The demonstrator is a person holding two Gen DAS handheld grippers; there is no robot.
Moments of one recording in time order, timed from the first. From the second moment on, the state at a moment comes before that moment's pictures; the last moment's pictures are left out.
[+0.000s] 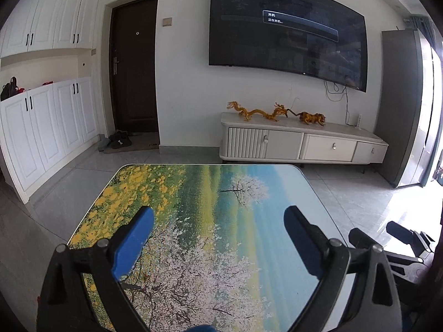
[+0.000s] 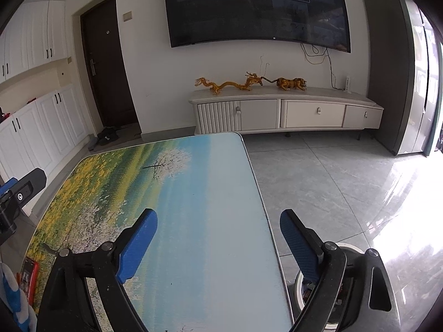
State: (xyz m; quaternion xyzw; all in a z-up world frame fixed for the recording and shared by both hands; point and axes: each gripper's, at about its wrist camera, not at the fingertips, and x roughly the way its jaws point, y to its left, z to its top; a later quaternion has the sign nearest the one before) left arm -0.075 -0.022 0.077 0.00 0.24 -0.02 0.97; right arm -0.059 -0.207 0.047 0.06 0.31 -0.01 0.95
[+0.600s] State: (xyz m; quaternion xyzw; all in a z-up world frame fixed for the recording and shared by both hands) left arm -0.081 -0.048 0.070 0.02 0.24 -0.04 0.97; right arm -0.068 -0.230 0.043 0.05 0.30 -0.06 0.95
